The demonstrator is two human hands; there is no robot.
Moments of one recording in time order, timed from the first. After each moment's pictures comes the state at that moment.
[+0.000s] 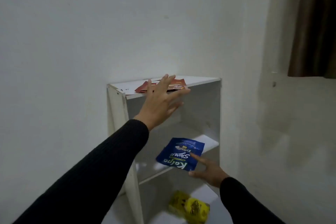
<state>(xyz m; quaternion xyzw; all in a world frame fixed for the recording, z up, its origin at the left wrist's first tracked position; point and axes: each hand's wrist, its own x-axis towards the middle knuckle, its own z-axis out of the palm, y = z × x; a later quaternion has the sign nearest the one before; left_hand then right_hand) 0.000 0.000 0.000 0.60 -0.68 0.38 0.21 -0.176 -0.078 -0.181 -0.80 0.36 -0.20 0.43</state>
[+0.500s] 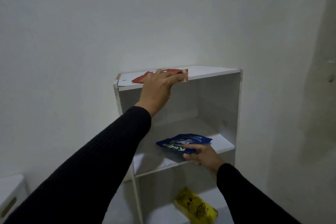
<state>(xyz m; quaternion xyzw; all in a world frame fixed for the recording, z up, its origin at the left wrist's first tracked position) -0.004 -0.041 0.009 0.62 -0.57 0.48 0.23 -0.147 -0.143 -0.171 -0.76 0.24 -0.17 0.58</state>
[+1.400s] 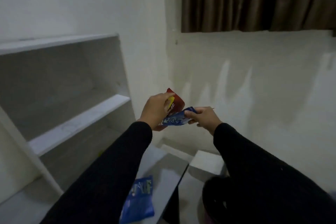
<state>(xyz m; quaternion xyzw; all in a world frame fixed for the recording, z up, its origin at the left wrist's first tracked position) -0.264 -0.040 -0.148 0.53 -0.77 0.01 0.34 -0.444 -0.021 -0.170 -0.60 0.52 -0.42 0.44</state>
